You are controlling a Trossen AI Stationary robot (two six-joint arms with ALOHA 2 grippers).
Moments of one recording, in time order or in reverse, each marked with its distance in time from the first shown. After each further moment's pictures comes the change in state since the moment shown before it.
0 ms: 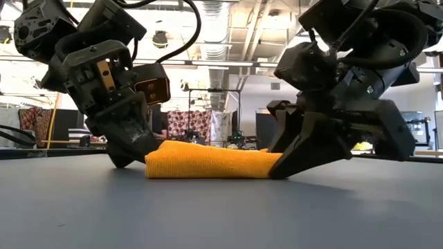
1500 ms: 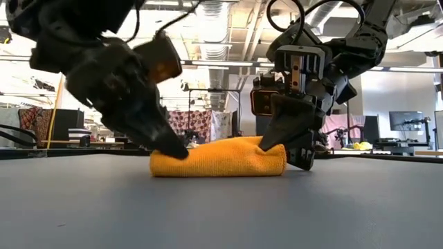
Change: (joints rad) left arm -0.127 0.043 0.154 -0.096 -0.328 0.254; right arm -0.298 -0.002 0.001 0.043 -0.692 0.845
